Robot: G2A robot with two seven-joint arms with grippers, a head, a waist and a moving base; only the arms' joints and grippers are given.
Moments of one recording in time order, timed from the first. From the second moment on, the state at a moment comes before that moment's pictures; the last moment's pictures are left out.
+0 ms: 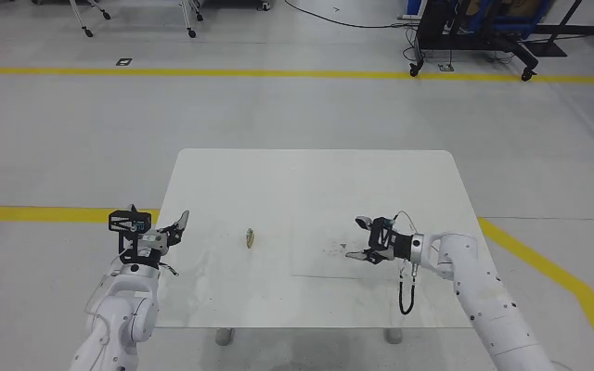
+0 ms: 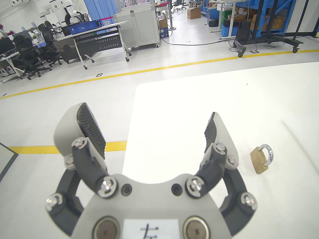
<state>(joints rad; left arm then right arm) 1.73 -1.15 -1.60 -1.80 1.33 0.00 0.00 -1.30 -1.10 1.29 -1.34 -1.63 -1.01 -0.16</state>
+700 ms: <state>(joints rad) 1.73 -1.15 -1.60 -1.80 1.33 0.00 0.00 -1.08 -1.07 1.04 -1.12 -1.68 -1.01 -0.17</state>
